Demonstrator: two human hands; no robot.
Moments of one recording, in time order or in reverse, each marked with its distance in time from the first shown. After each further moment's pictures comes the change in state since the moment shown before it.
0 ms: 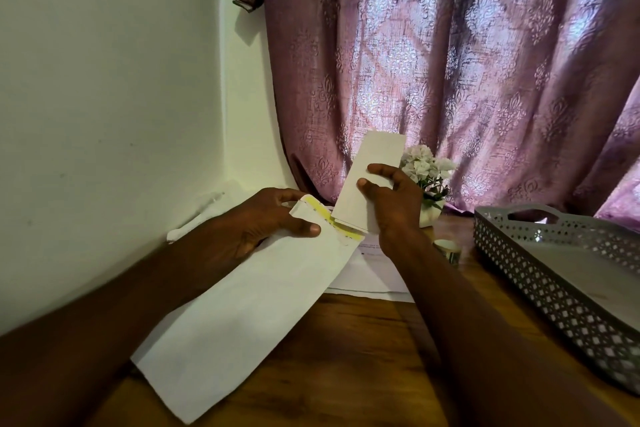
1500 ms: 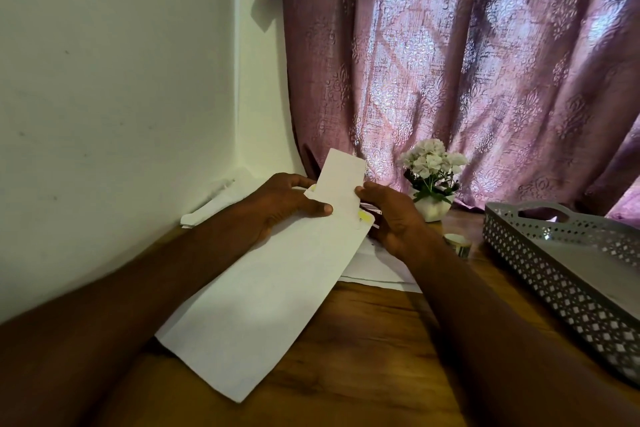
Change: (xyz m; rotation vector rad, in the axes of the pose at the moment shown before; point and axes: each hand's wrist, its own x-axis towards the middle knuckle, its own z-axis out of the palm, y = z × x) left_hand 0.008 -0.003 -0.001 0.059 0.154 -0.020; right_hand -0.007 0.017 -0.002 0.020 -0.216 0.539
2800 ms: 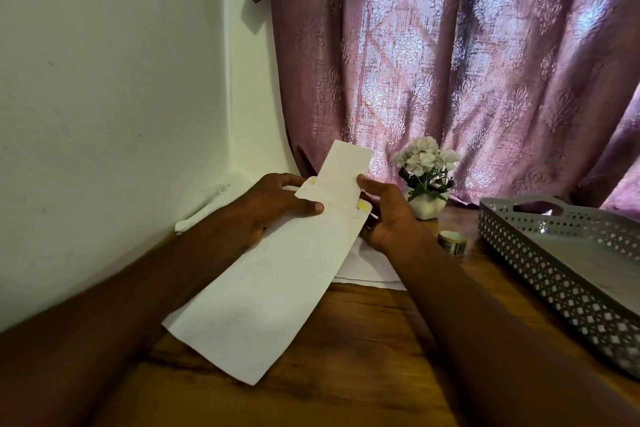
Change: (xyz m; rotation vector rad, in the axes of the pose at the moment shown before) left_hand -0.002 0.003 -0.004 0.006 -0.011 0.004; right_hand -0.020 -0.011 0.014 0.309 0.046 0.076
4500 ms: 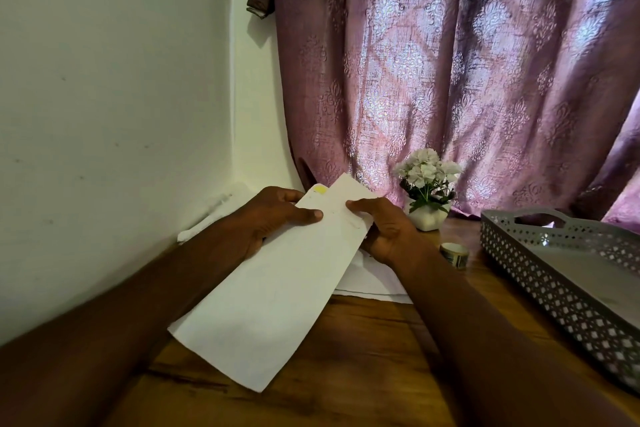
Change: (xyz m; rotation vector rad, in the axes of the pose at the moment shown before) left_hand -0.013 0.010 0.001 -0.099 -0.045 -0.089; right_hand 0.012 0.004 -0.004 -0.150 -0.090 0.001
